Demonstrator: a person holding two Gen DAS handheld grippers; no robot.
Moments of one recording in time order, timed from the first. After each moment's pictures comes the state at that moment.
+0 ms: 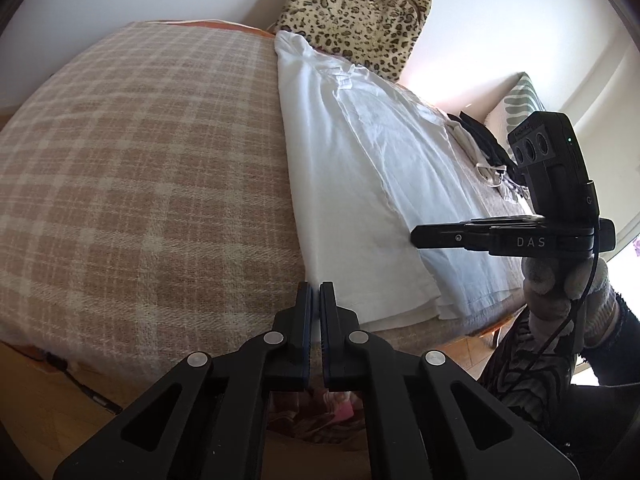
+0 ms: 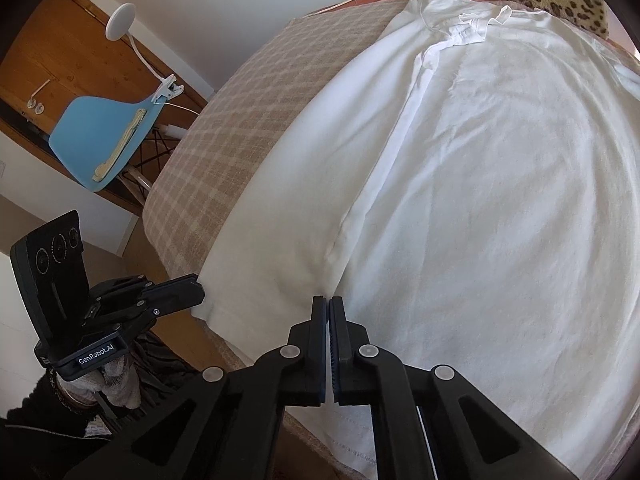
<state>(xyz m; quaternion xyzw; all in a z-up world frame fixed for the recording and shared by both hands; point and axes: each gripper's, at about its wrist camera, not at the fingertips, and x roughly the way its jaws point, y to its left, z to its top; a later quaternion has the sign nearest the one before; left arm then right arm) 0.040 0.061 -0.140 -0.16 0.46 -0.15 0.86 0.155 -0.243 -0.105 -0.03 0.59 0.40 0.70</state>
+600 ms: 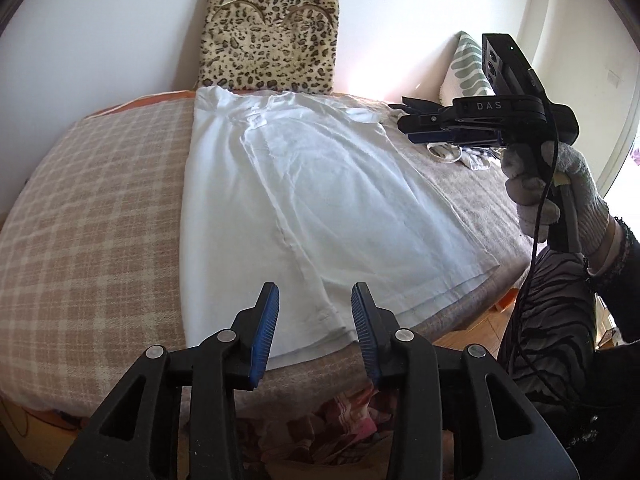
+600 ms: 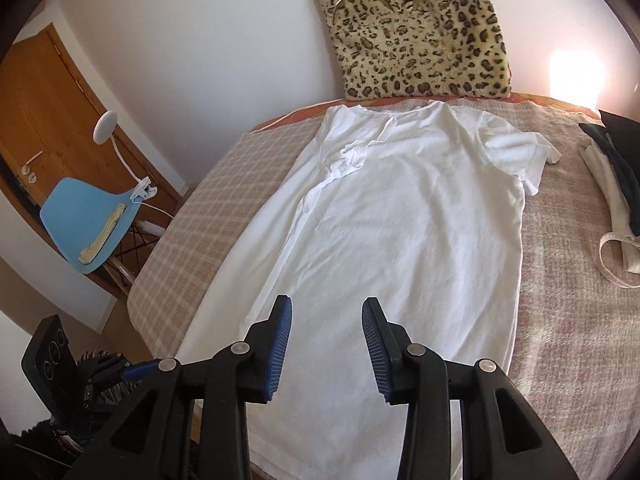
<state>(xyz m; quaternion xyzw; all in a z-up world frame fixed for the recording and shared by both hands) 0.038 -0.030 -0.097 -0.03 0.39 -0.20 0.90 0.211 -0.356 -0.032 0.04 0.48 0.33 0.81</state>
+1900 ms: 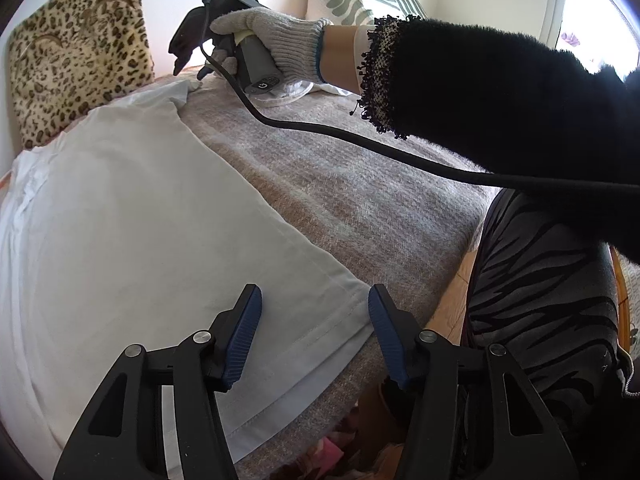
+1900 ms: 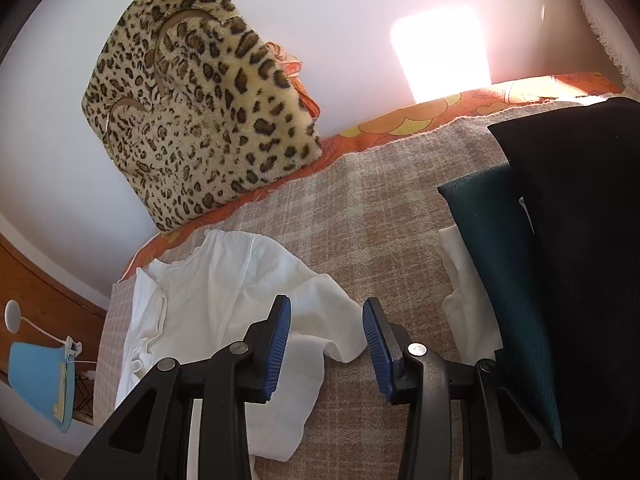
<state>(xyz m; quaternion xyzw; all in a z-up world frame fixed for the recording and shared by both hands) 0.067 -0.235 -0.128 0.11 0.41 -0.35 0.83 0.469 -0.474 -0.103 0.16 0.48 0.16 0.85</state>
